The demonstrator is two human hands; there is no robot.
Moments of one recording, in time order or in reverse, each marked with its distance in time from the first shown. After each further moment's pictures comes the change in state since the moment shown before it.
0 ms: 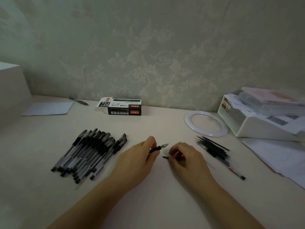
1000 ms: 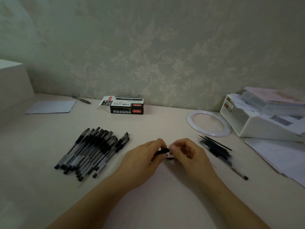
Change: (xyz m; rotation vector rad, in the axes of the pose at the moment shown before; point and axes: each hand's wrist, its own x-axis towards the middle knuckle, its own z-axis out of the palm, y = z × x) left_hand -0.001 0.000 0.001 -0.149 -0.038 0.111; right_hand 0.006 -0.009 -0.005 0.575 -0.035 0.184
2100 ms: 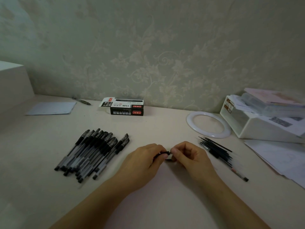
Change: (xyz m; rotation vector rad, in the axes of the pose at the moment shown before) left_hand 0.001 0.003 0.000 -0.074 -0.032 -0.026; right_hand 0.002 0.002 -0.001 0.079 -0.023 0.031
